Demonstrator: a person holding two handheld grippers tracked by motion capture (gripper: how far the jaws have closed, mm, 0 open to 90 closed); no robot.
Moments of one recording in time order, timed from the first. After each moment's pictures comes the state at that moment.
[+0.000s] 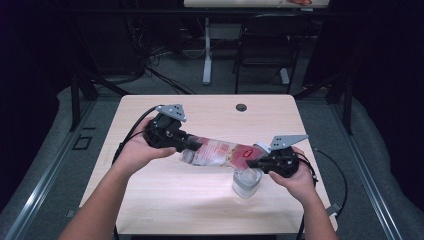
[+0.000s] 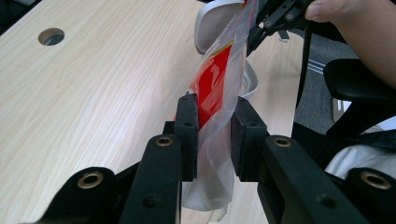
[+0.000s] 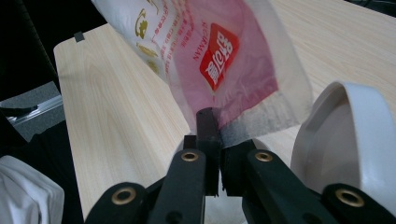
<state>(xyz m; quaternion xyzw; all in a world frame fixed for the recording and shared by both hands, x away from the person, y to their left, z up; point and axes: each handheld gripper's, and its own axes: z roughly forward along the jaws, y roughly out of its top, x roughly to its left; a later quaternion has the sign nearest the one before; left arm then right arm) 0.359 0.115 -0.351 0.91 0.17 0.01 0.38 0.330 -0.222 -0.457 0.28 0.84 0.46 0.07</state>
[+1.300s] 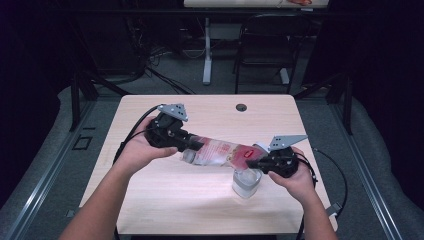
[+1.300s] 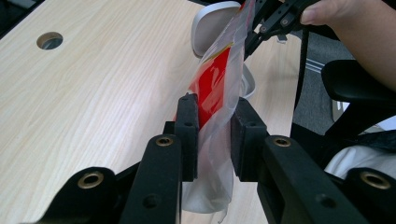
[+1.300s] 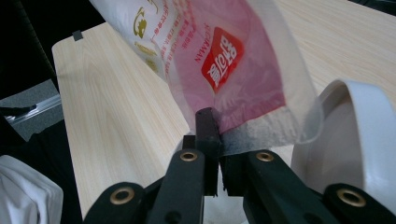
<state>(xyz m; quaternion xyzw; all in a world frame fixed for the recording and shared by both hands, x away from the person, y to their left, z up) 0.358 0.111 -0.348 0.91 0.16 0.01 0.38 0.330 -0.221 -0.457 0.28 0.84 0.46 0.07</state>
